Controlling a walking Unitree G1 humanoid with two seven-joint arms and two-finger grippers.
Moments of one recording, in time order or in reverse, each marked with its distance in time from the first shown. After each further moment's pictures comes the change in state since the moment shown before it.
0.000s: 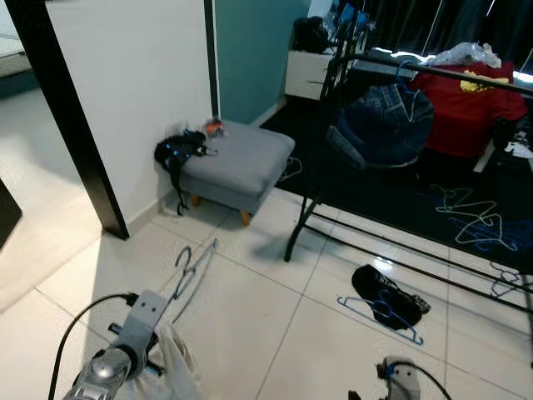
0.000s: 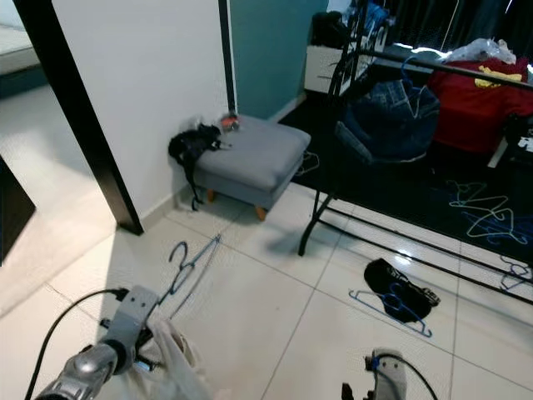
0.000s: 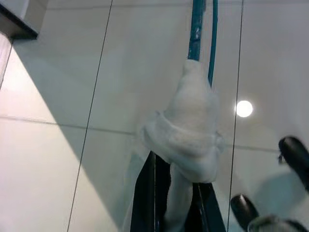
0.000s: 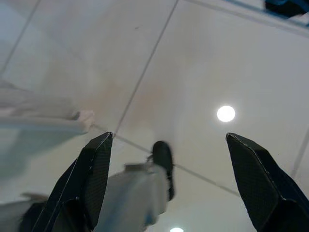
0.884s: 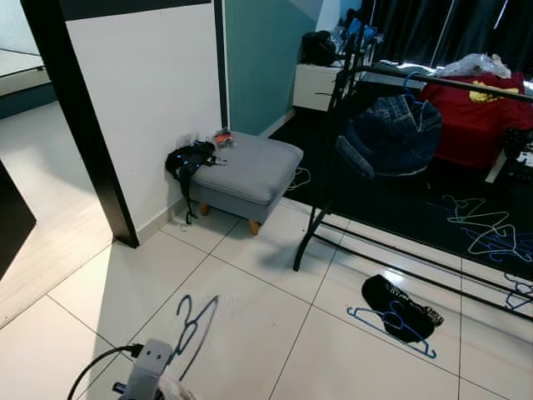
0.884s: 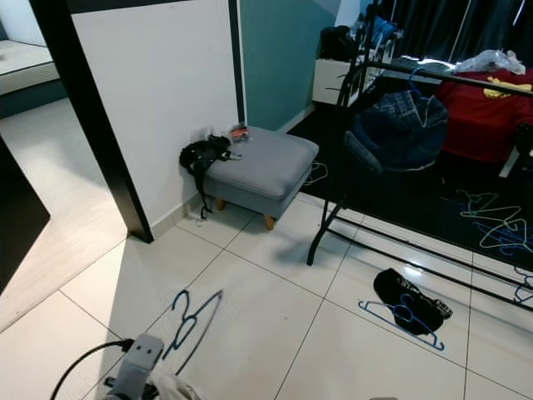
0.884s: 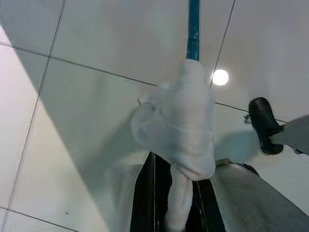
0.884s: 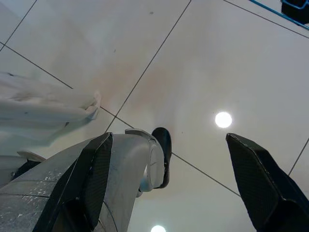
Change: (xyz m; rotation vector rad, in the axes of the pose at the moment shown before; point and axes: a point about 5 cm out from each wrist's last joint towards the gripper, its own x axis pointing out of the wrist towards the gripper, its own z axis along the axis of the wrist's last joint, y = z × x) left arm -0.012 -0.041 -0.055 -0.166 0.198 -0.034; right arm -0.031 -0.009 -0.045 -0.103 0.008 0.036
